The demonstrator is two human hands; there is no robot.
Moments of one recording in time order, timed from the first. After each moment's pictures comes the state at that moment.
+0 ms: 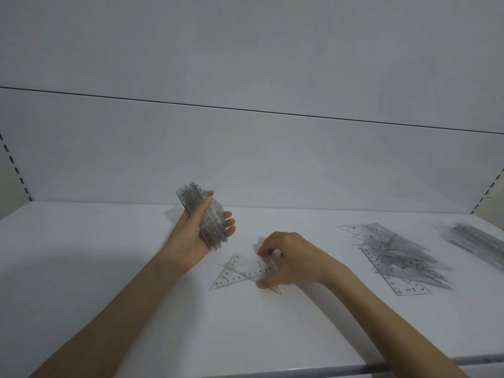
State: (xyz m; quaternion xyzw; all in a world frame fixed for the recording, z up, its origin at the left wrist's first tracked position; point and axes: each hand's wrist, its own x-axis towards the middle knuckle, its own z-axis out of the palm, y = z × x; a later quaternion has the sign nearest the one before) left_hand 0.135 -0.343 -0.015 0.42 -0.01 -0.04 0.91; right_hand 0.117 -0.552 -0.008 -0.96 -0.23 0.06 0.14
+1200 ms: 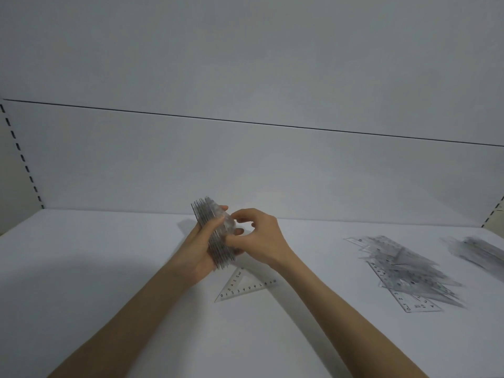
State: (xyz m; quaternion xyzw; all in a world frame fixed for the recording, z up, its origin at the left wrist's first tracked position) left_hand 0.131 -0.345 -0.018 0.45 -0.08 -0.07 0.88; right_hand 0.145 -0.481 0.001 -0.87 -0.15 -0.05 0.47
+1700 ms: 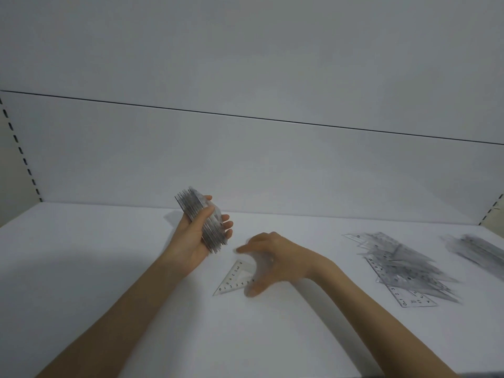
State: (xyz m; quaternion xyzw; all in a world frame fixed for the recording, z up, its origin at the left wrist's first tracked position) left_hand 0.139 -0.337 -0.017 0.43 0.00 0.00 0.90; right_hand 0.139 -0.532 -0.010 -0.93 -0.29 0.14 0.18
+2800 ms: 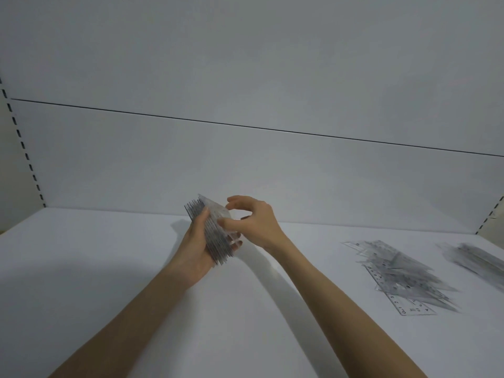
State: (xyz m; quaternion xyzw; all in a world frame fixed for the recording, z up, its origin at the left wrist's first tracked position) left_hand 0.135 -0.344 -0.017 0.42 -0.01 -0.05 0.90; right_hand 0.165 -0.474 0.016 -0.82 -0.19 -0.05 0.54
